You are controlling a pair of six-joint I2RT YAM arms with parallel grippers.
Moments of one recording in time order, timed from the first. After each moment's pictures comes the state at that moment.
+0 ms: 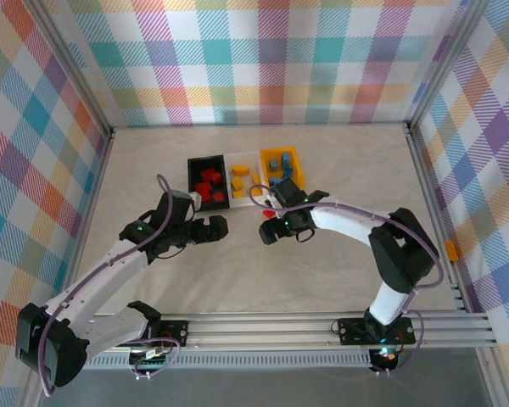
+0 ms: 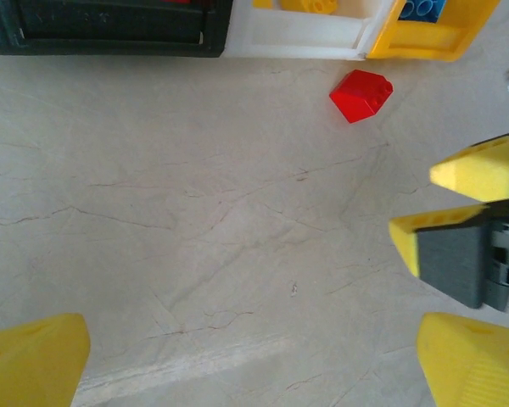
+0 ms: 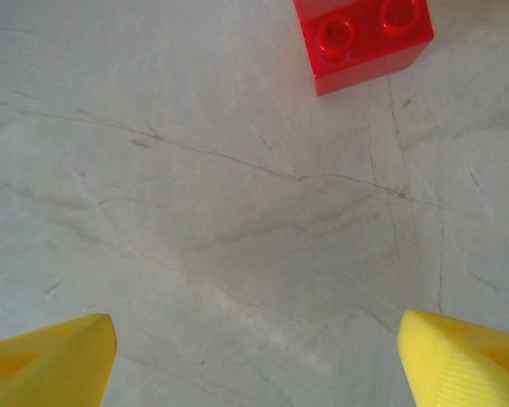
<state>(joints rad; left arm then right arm) -0.48 1.04 0.79 -0.63 0.14 -0.60 0.70 1.73 1.11 -0.57 -0.11 0.23</state>
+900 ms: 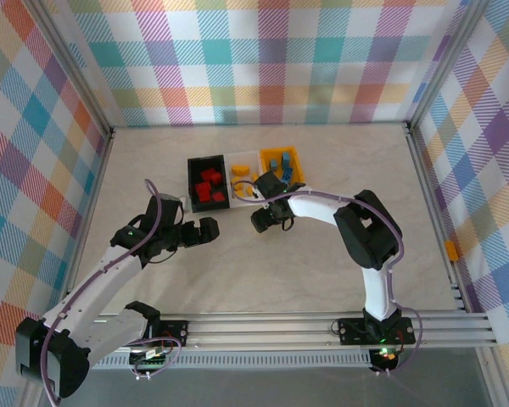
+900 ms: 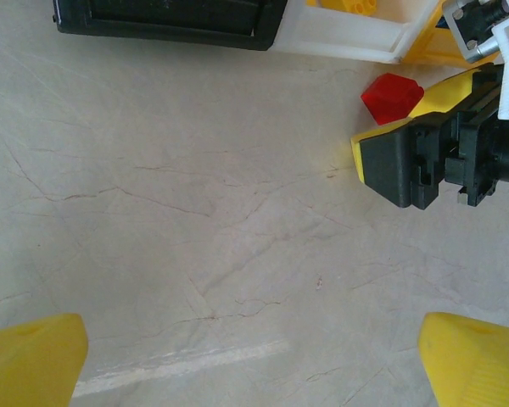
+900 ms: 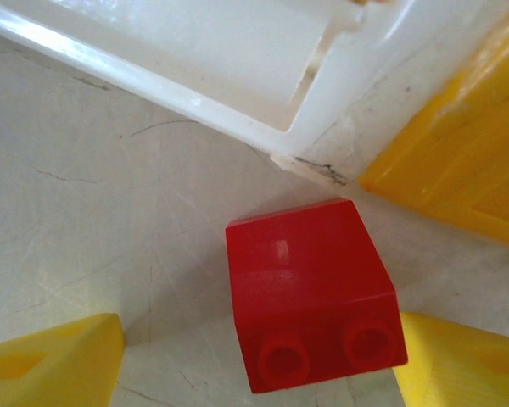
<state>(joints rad) -0.38 0.98 0.74 -0.66 0.19 -0.58 0.71 2.00 1.33 -0.50 0.06 0.11</state>
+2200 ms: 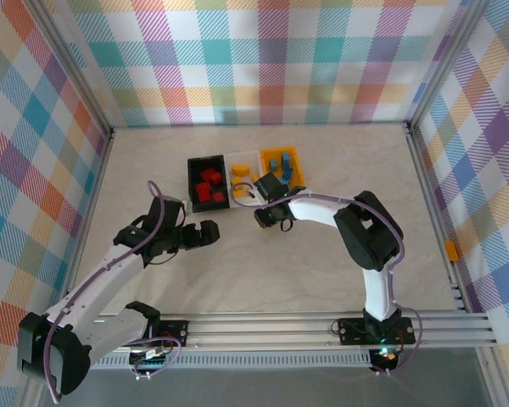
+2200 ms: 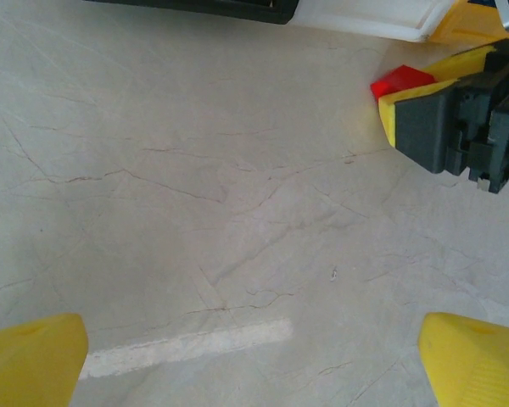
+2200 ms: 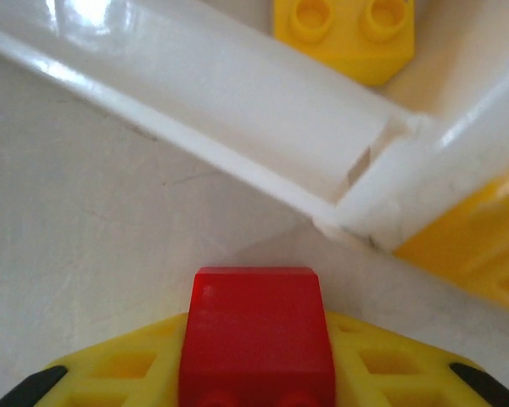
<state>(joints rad) -0.38 1.00 0.72 -0.66 0.19 -0.58 0.72 1.97 1.27 -0.38 0.04 0.06</state>
